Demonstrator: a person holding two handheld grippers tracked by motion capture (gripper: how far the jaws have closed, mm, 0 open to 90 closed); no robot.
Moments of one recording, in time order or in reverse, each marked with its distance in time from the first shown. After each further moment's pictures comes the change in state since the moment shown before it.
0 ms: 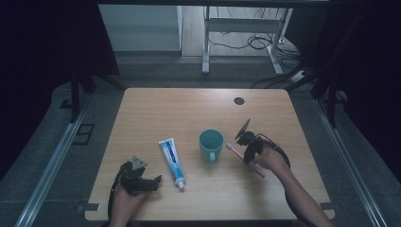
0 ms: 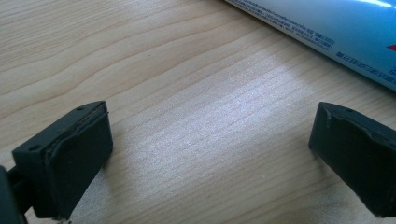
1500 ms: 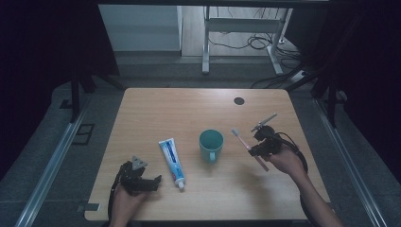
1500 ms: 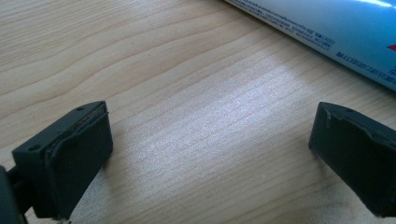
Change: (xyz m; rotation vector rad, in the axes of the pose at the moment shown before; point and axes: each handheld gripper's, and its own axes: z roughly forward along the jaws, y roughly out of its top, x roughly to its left) left arm 0.000 0.000 0.000 0.000 0.000 0.000; right arm -0.004 -0.046 -0.062 -0.358 0.042 0.005
